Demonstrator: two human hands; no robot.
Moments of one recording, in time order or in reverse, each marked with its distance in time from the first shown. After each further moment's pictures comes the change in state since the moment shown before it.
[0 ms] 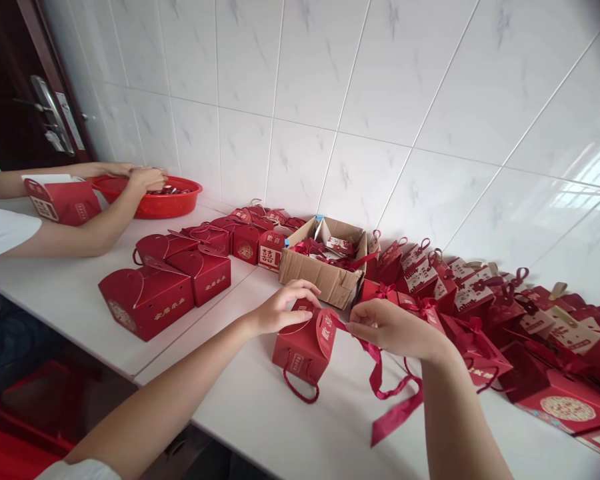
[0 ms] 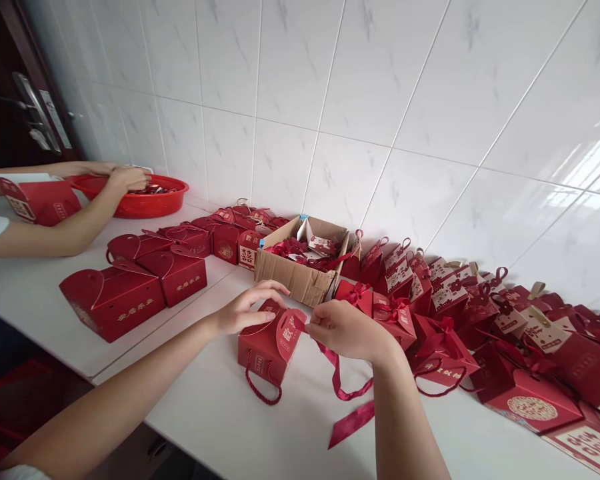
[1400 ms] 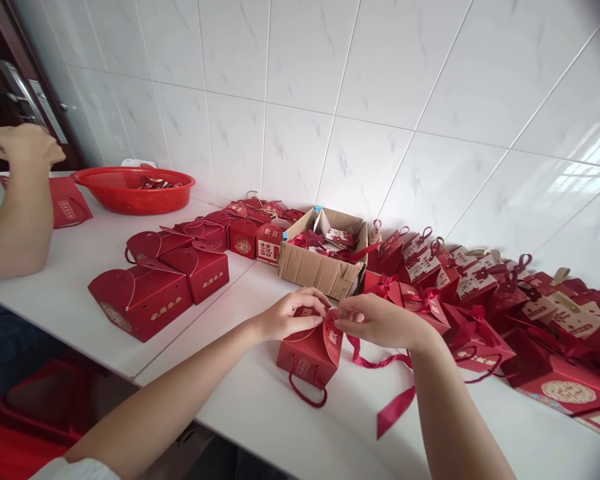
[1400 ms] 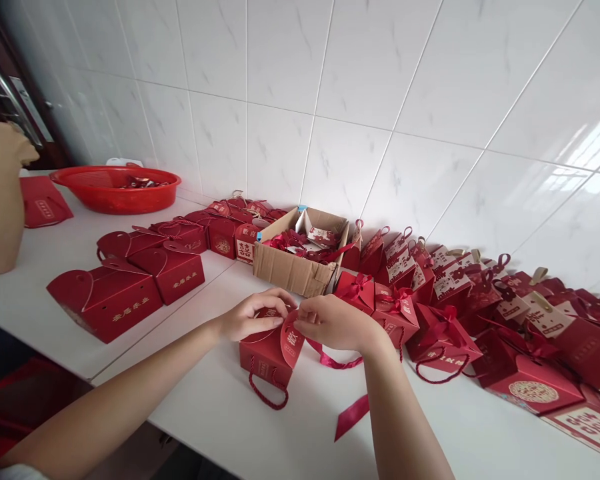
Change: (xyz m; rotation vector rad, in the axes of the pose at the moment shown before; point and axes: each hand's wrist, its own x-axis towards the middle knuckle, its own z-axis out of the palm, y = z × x) left_hand -0.001 0.001 0.019 -0.202 -0.076 0.013; right_hand 0.016 0.000 0.009 -0.005 -0.044 -0.084
